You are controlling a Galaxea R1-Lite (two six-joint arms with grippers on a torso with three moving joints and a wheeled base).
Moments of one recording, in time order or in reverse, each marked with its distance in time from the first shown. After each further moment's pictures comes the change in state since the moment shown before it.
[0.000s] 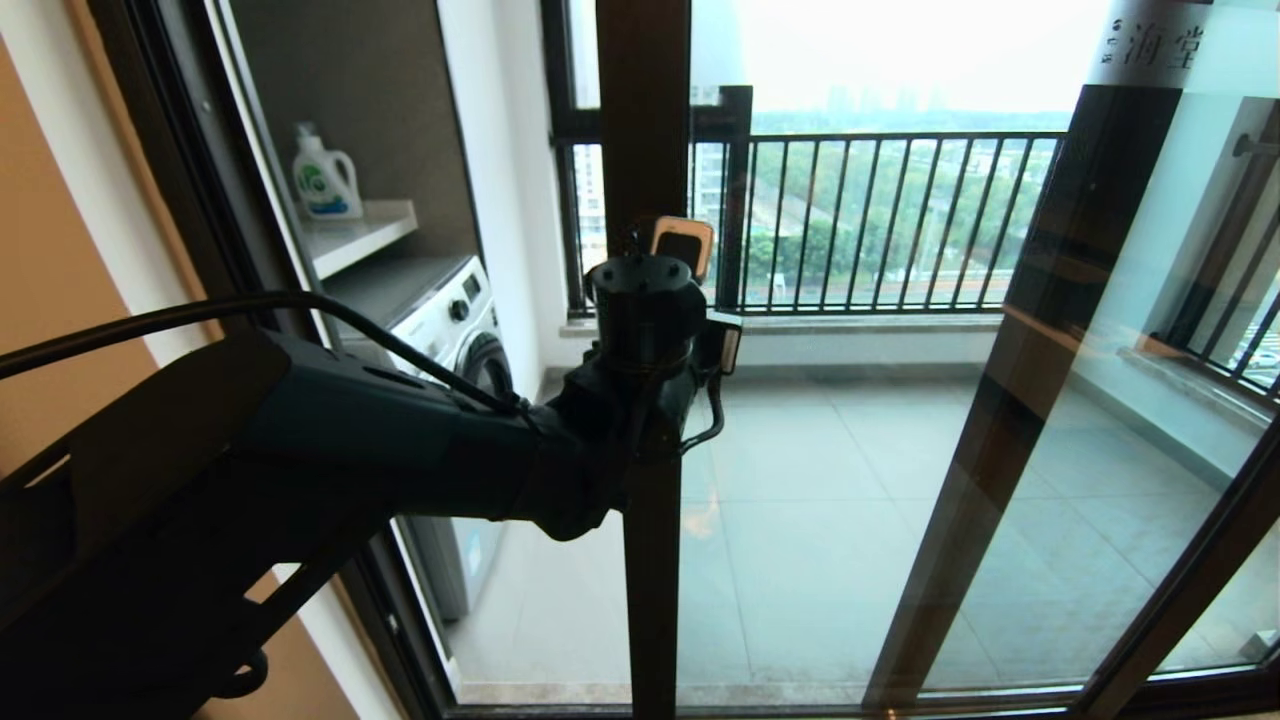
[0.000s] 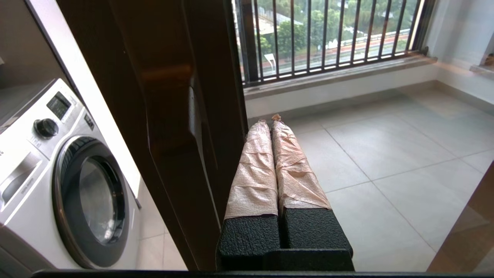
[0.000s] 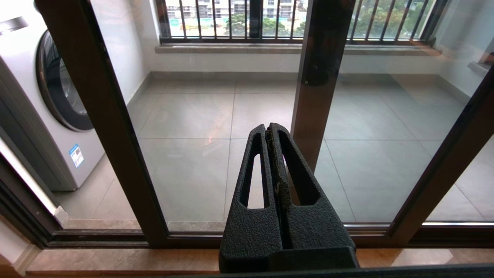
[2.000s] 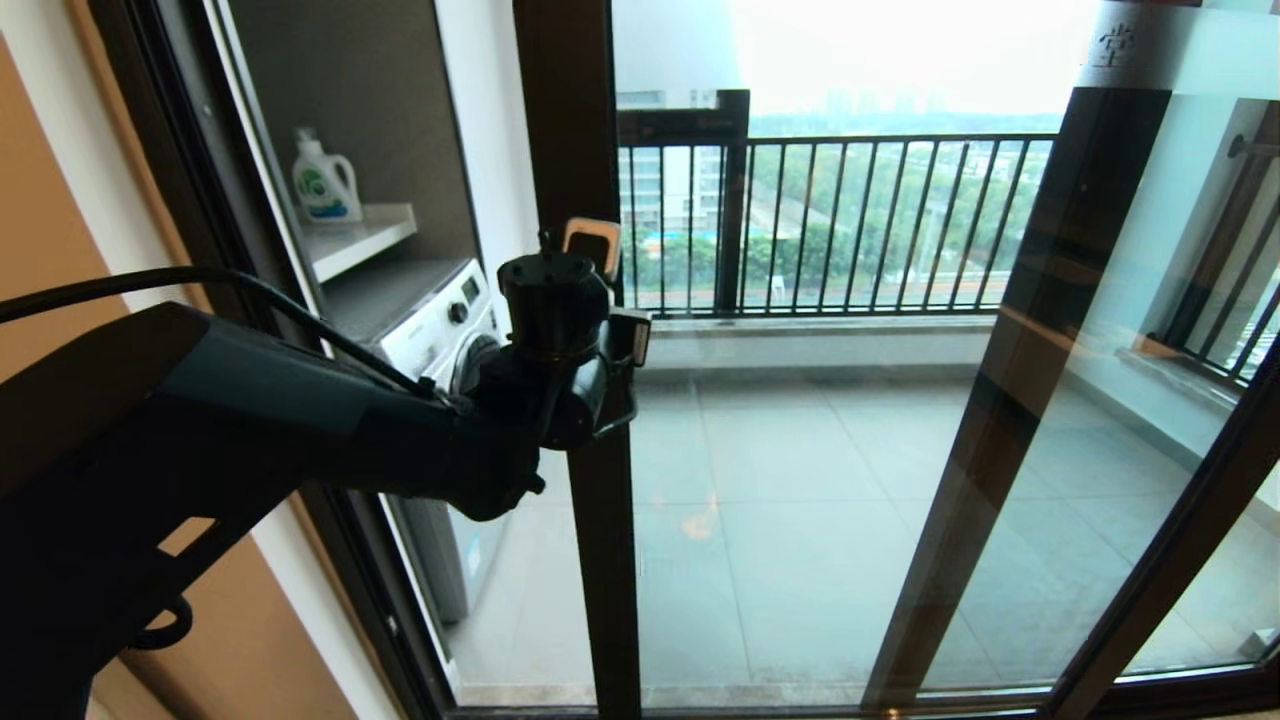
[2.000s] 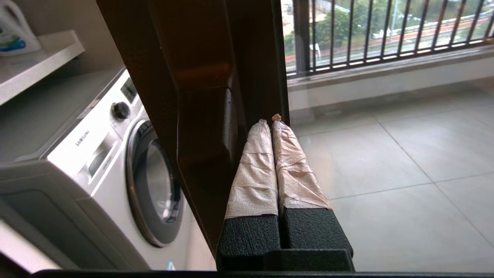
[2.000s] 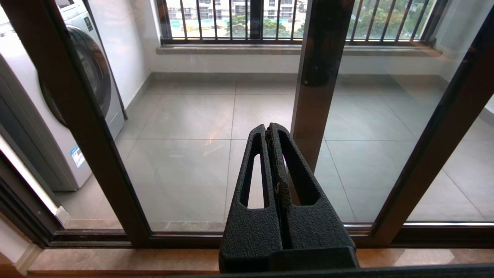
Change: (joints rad) left arm 0.203 -0.070 0.151 -0.041 0.033 0.025; right arm 0.000 0.000 0.000 0.000 0.000 0.000
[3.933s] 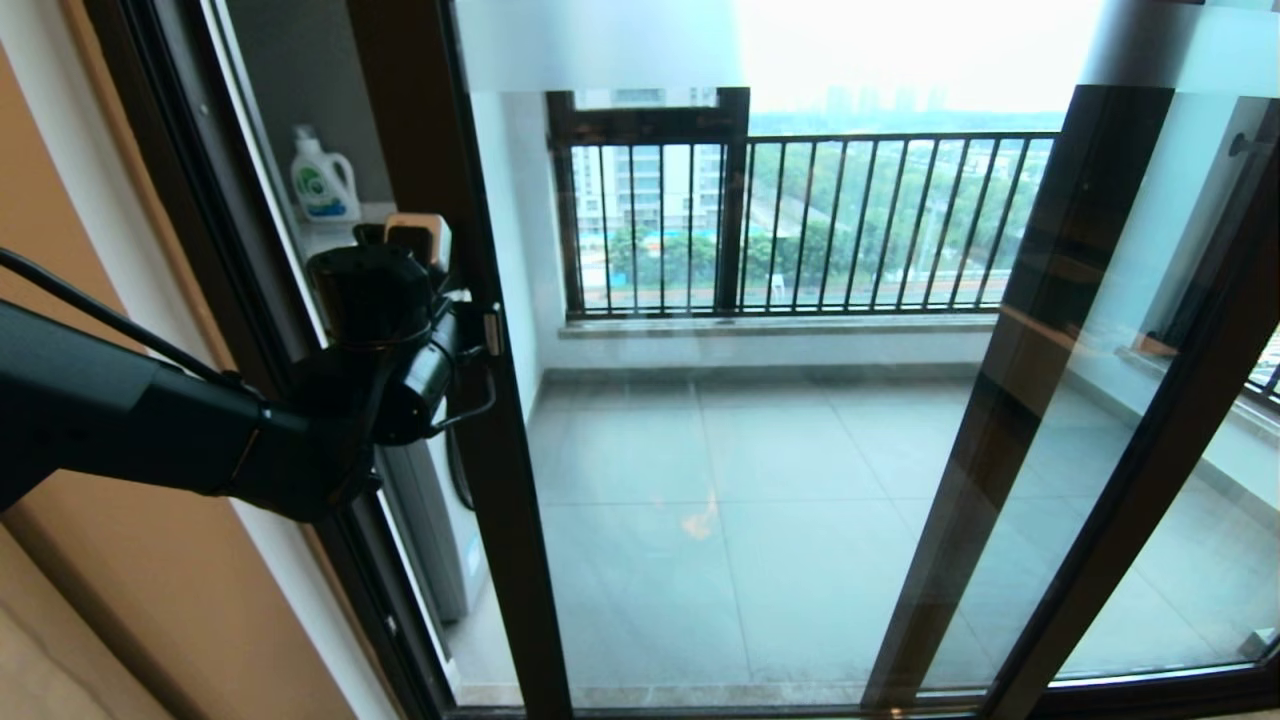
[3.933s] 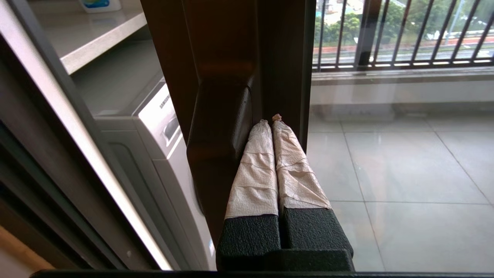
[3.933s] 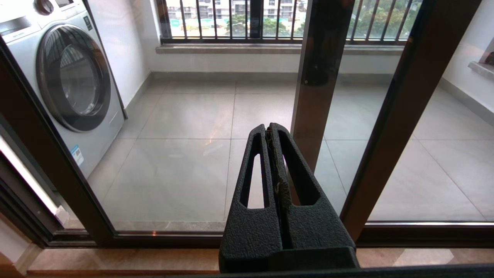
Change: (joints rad) left arm 0.257 -0.185 0.276 -0.059 -0.067 -0.073; right arm 0.000 0.000 0.000 0.000 0.000 0.000
